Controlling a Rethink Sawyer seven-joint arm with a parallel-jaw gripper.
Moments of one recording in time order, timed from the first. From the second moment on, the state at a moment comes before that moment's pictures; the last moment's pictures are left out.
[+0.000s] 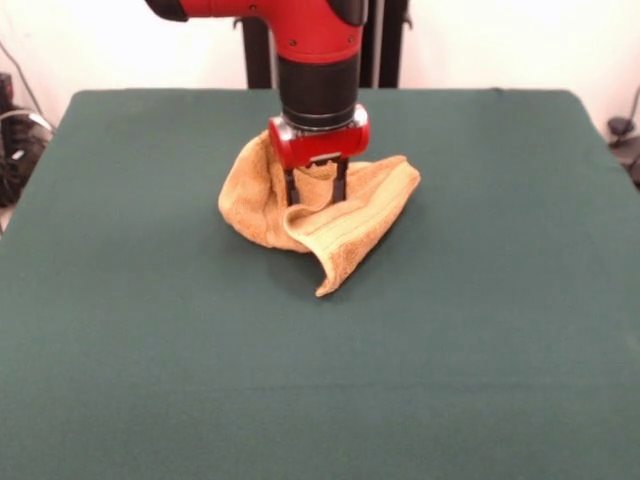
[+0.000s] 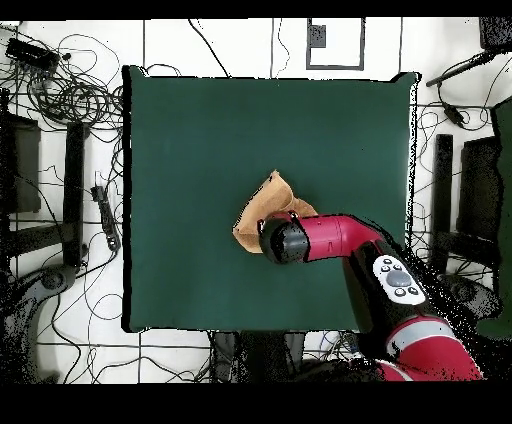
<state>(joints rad) -0.45 -0.50 0.25 1.72 -0.53 0.37 1.57</state>
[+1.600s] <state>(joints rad) -0.47 -0.57 0.23 1.74 -0.53 0.37 1.57</state>
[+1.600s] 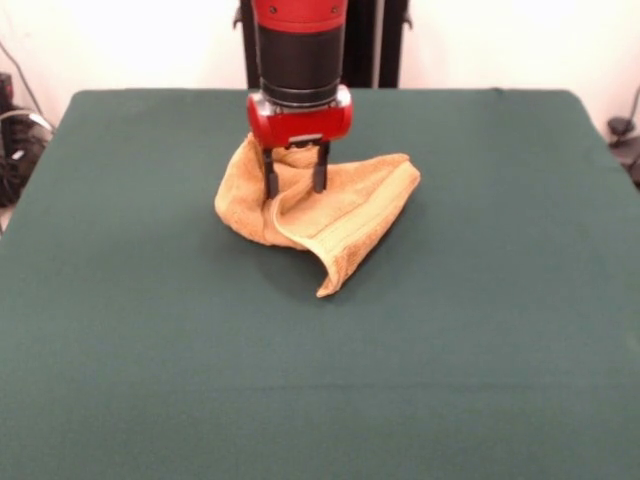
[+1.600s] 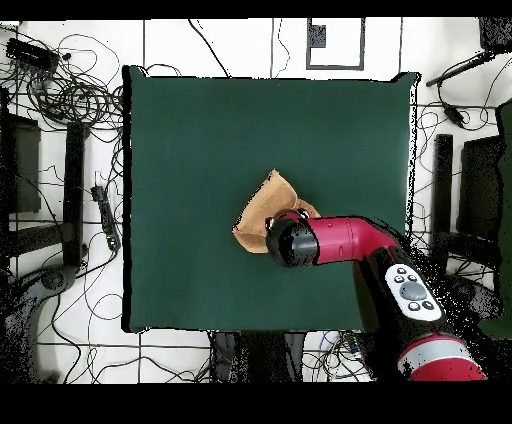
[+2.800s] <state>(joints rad) -0.50 -0.57 0.23 1.74 -0.53 0.37 1.57</state>
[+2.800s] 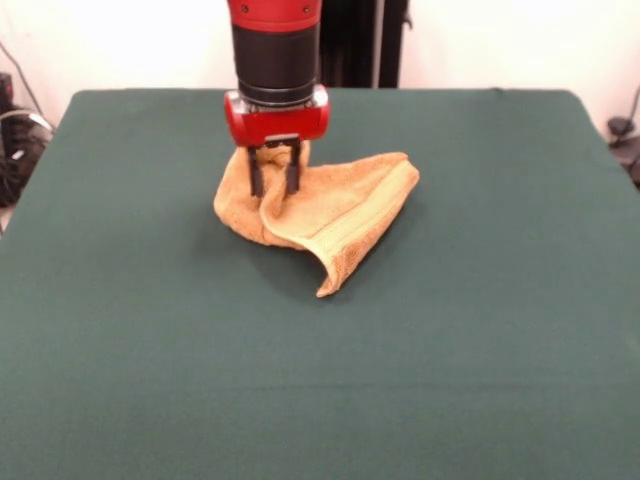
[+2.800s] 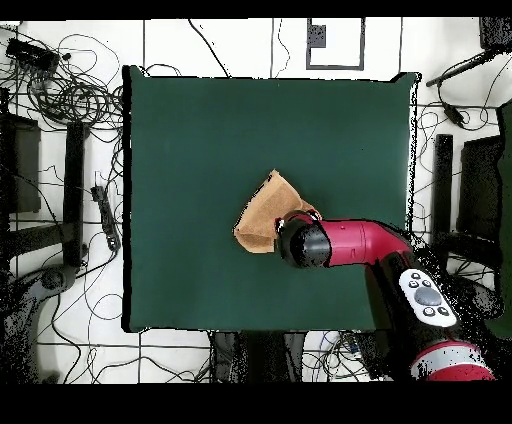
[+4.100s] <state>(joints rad) -0.44 -0.58 0.21 1.75 -0.53 0.37 1.57</state>
